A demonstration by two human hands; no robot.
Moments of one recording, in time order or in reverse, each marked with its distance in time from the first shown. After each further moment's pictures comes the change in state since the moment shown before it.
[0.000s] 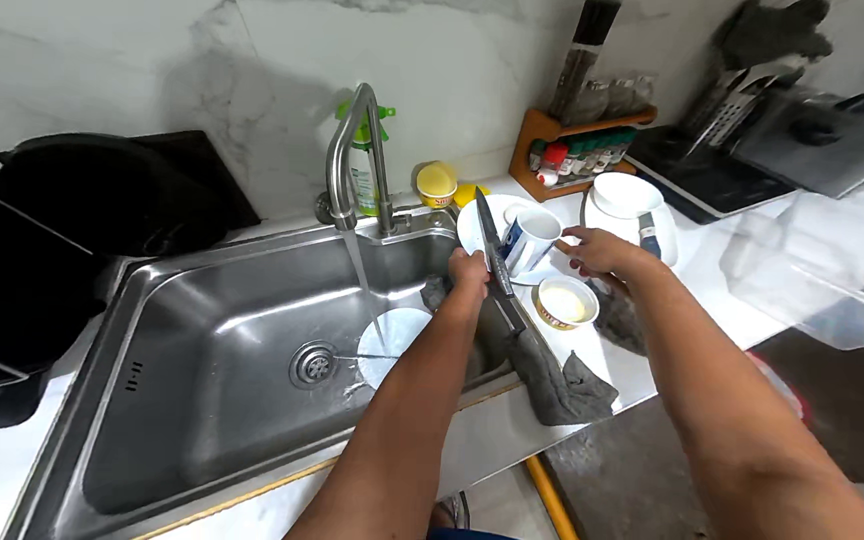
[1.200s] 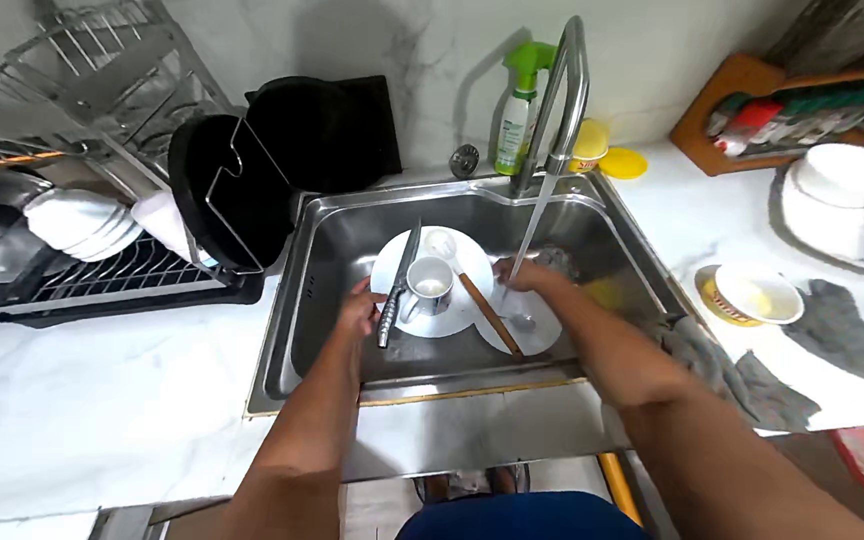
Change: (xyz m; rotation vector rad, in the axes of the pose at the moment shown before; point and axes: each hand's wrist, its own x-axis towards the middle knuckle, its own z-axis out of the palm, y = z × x) left_hand -0.051 -0.003 -0.441 0.089 0.389 -0.088; right_hand 0.045 -0.168 0.318 -0.234 -0.432 -0.522
